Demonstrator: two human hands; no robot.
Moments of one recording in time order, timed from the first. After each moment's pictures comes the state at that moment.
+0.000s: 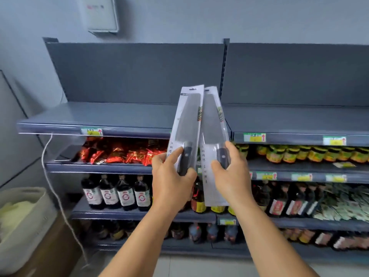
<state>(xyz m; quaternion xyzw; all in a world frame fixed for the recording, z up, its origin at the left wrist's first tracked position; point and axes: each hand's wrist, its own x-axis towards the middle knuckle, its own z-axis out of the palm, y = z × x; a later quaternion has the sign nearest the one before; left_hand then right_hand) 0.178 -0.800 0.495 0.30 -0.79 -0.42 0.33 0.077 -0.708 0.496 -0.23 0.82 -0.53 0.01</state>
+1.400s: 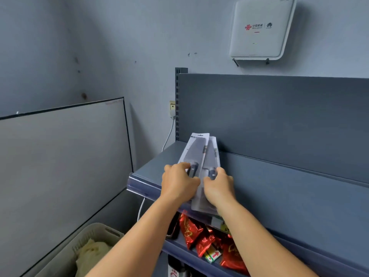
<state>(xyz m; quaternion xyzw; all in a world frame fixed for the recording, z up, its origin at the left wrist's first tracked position) 0.220 -1.370 0.526 0.50 -0.75 -0.33 0.28 0.124 -1.320 0.517 -0.33 0.81 -0.45 0.20</state>
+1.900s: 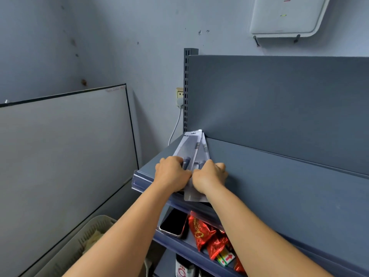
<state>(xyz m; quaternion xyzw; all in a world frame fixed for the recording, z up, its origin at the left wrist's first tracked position) 0.234 -1.442 0.510 0.53 -0.78 -0.26 0.21 0.146 -1.397 0.509 -0.35 0.86 -0.32 0.21</state>
